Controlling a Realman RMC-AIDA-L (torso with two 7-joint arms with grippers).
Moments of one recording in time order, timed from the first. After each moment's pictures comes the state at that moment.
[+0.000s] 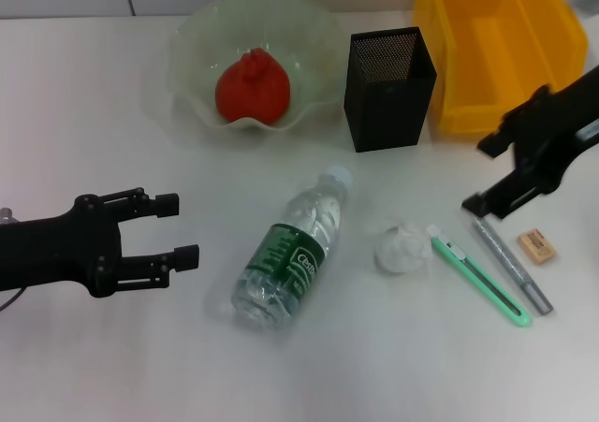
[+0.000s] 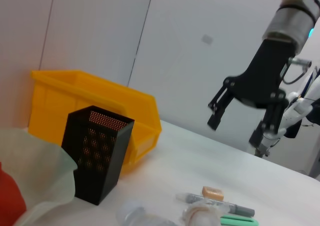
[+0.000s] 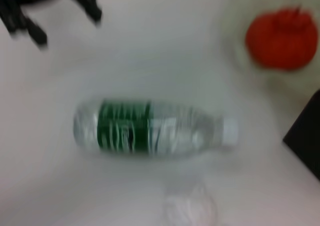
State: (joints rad) left arm -0.38 -1.98 0.78 0.58 1.88 1.73 -1.27; right arm 0.71 2.08 -1.10 -1.49 -2.56 -1.92 2.16
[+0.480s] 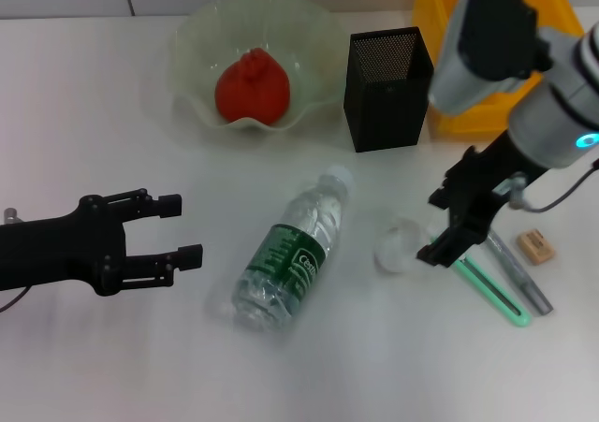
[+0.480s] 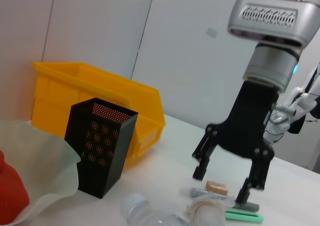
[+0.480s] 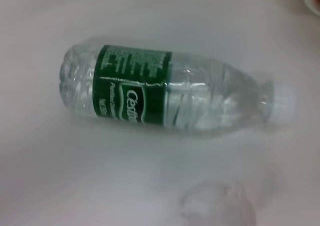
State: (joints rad) left arm -0.38 -1.98 0.78 0.57 1.89 1.71 -1.27; right arm 0.74 2.09 -1.40 -1.21 -2.56 -1.64 2.21
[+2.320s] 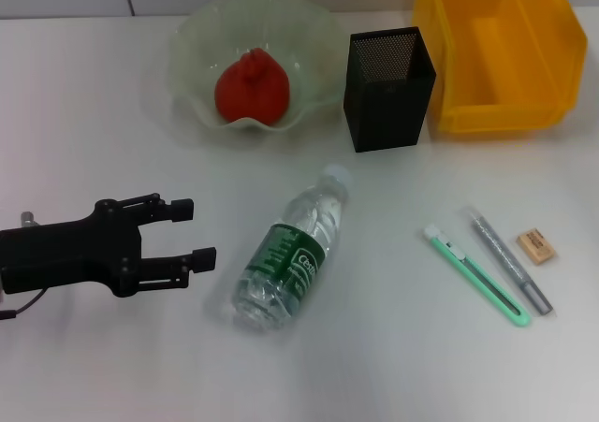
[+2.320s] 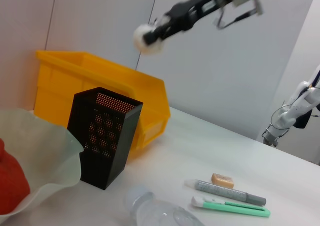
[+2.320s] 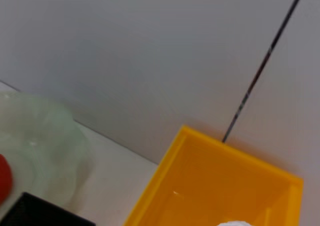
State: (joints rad) left arm -0.39 -2.01 0.78 0.57 1.91 1.66 -1.27; right arm 0.75 2.08 -1.00 -1.34 -2.77 -1.23 2.47
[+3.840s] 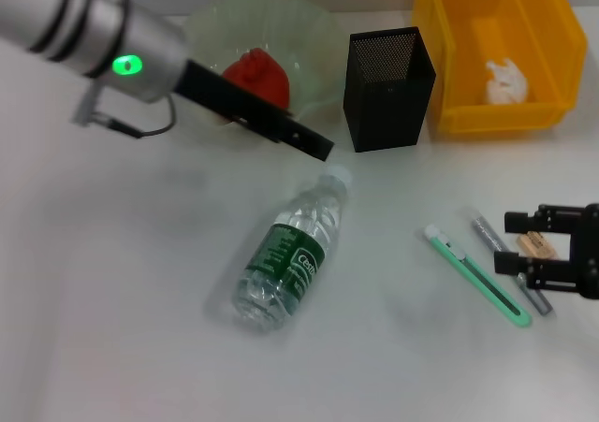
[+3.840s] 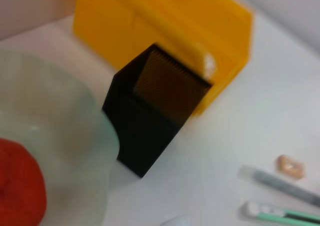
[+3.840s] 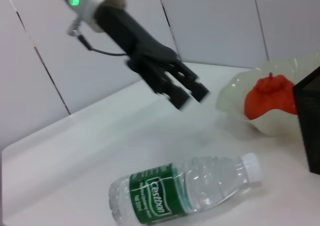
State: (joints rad) left arm -0.81 -2.07 1.26 1.09 2.32 1.47 -2.57; right arm 0.34 2.00 -0.67 -0.68 -2.02 -1.73 1.34
